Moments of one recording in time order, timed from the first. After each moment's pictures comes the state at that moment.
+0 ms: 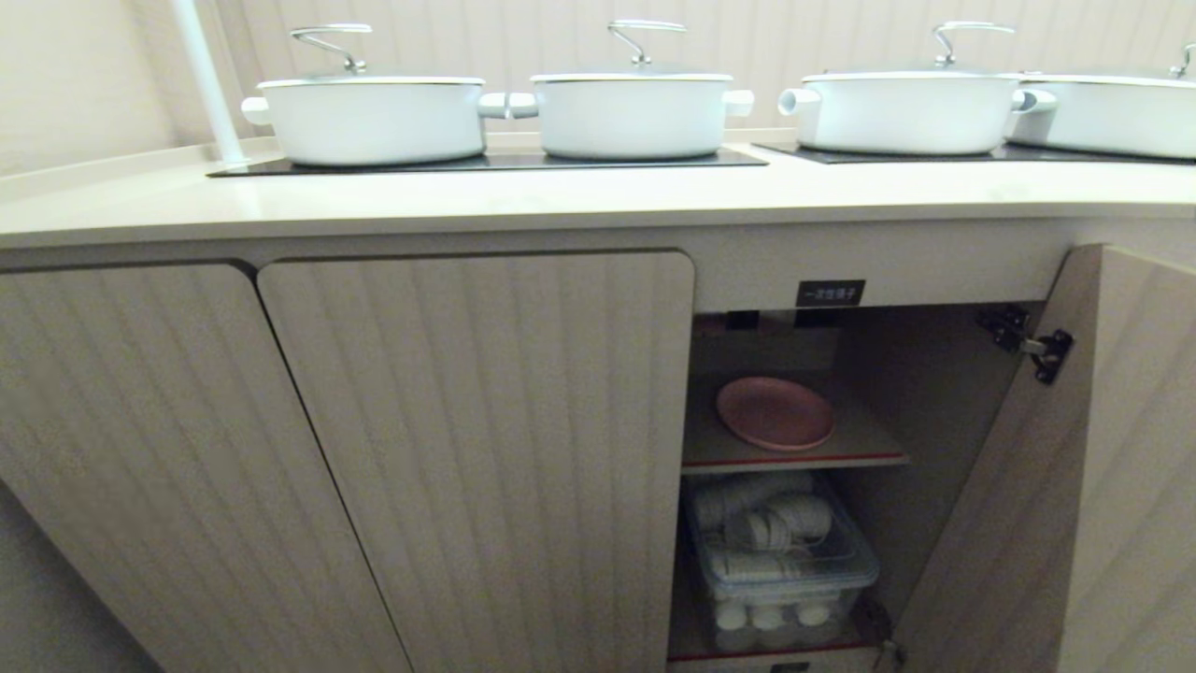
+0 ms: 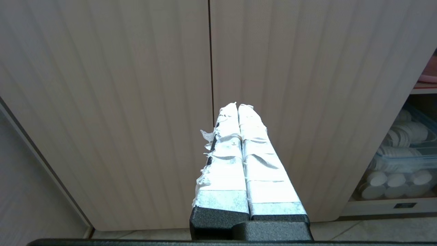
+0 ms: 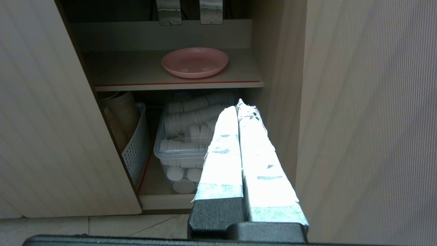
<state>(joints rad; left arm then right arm) 0.00 0.00 0.00 0.00 0.00 0.00 0.00 0.00 0.00 0.00 0.00 0.00</state>
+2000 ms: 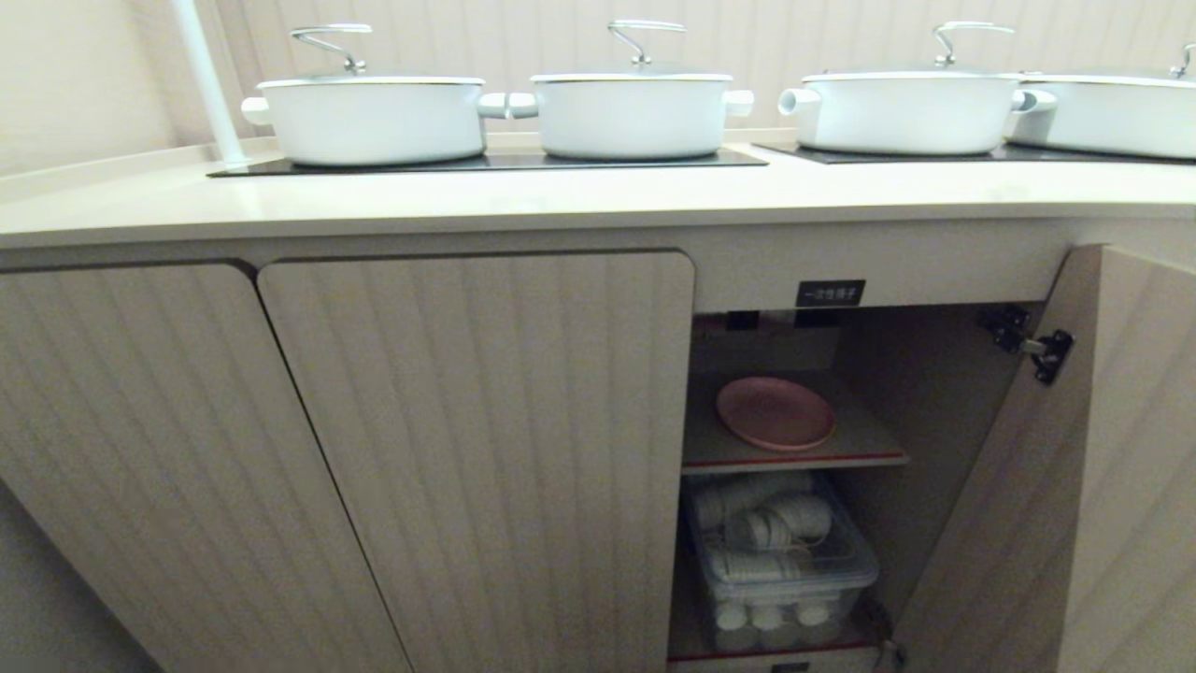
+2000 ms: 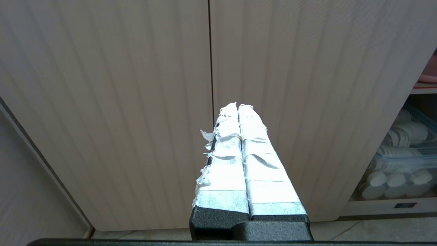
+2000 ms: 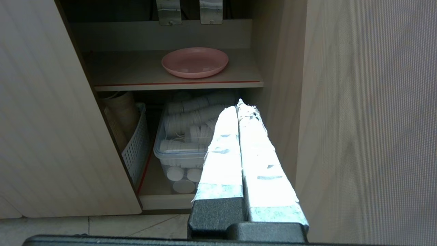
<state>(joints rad) 0.00 0.00 0.00 0.00 0.00 0.00 0.00 0.00 0.00 0.00 0.00 0.00</state>
